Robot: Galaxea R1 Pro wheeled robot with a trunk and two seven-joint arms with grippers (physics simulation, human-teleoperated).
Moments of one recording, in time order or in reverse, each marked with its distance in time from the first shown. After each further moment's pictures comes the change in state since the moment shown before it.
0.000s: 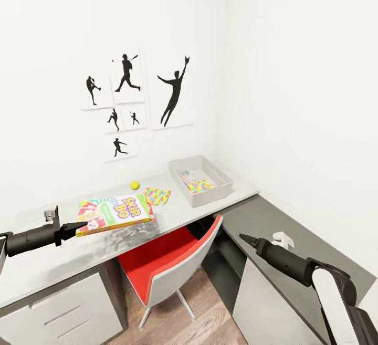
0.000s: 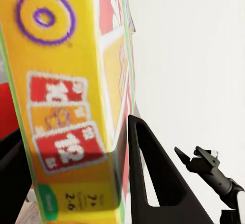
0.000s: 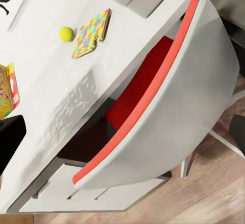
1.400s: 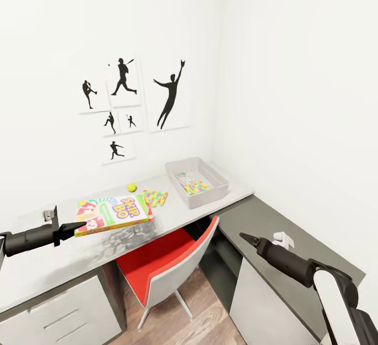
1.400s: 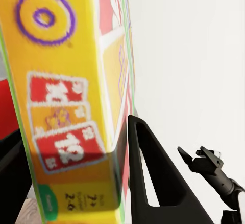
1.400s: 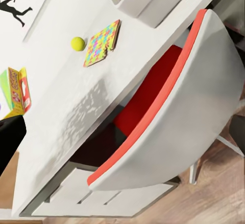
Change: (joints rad) left arm 0.000 0.007 -0.001 0.000 -0.001 -0.001 0.000; right arm 0.007 0.000 -0.009 0.002 -0.005 -0.017 0.044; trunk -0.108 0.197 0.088
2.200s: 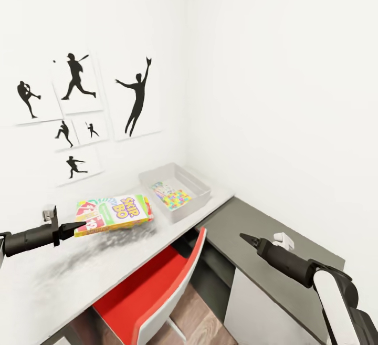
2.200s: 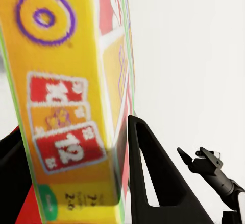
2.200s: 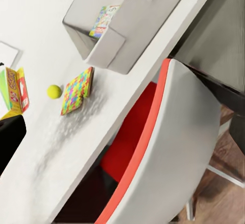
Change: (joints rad) left arm 0.000 0.000 0.005 -0.001 -0.002 -0.003 0.000; right arm 0.000 0.000 -0.003 0.008 0.001 0.000 0.001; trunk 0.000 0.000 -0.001
